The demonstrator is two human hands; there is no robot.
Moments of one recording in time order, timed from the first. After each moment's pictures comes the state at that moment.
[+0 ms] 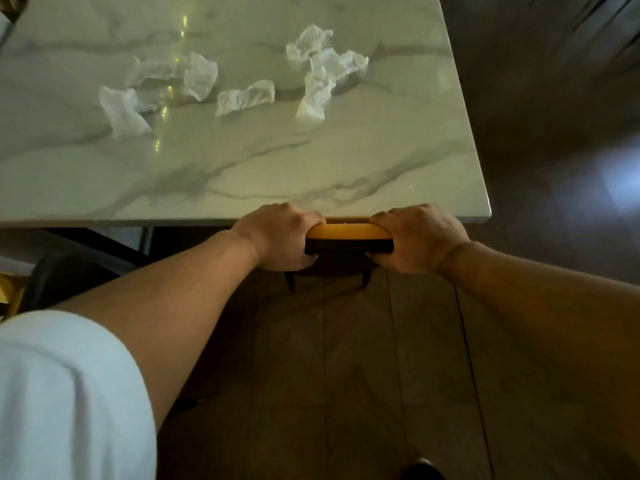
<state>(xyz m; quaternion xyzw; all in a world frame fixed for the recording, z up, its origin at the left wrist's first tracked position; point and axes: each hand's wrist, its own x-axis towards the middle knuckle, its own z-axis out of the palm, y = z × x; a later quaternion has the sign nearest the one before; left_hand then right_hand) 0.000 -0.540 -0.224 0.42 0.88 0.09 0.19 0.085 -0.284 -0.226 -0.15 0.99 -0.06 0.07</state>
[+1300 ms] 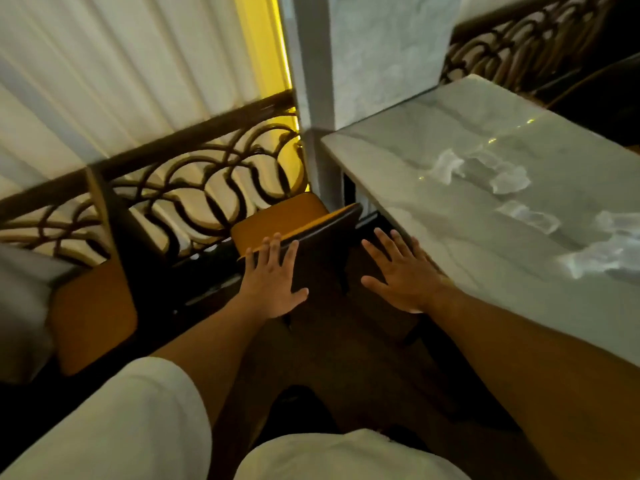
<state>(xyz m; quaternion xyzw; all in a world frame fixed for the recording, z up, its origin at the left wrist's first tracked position) 0.282 -0.740 -0.144 -0.32 0.94 0.01 0.11 0.066 -0.549 -0.147 -0.55 0.82 0.01 0.15</state>
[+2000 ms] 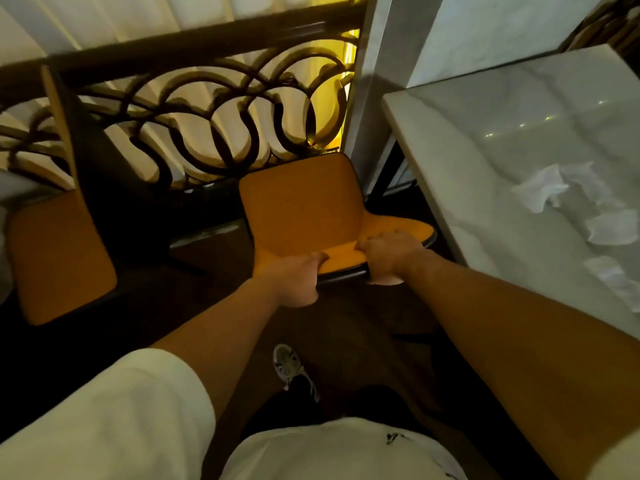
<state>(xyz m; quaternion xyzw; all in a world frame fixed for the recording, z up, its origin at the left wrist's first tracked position) 0.231 -0.899 -0.207 -0.29 0.89 0.26 0.24 0.026 -0.814 -0.204 -0.62 0.70 0.25 0.23</state>
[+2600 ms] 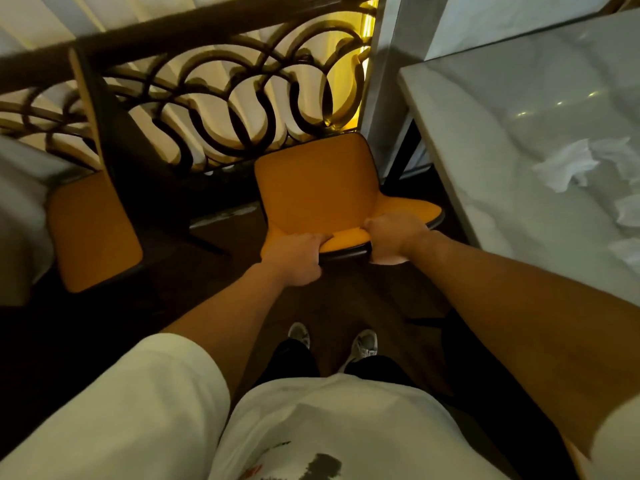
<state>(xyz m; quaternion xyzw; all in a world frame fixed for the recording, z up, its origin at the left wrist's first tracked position) 0.238 -0.883 -0.207 -0.33 0.88 0.26 0.22 0.030 -0.802 -0.195 -0.65 0.69 0.19 0.27</state>
